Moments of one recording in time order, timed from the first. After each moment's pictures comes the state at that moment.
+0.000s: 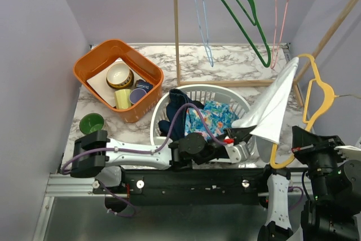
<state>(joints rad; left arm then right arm) -1.48 1.53 1.00 0.85 -0.19 0.49 -0.40 0.47 1.66 -1.36 -0.19 0.69</state>
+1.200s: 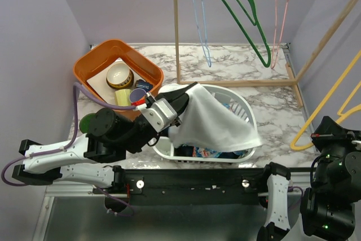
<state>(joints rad) -1.49 0.97 1.26 0.18 -0.46 0.51 -0.40 0.44 1.51 -1.10 0.18 0.62</state>
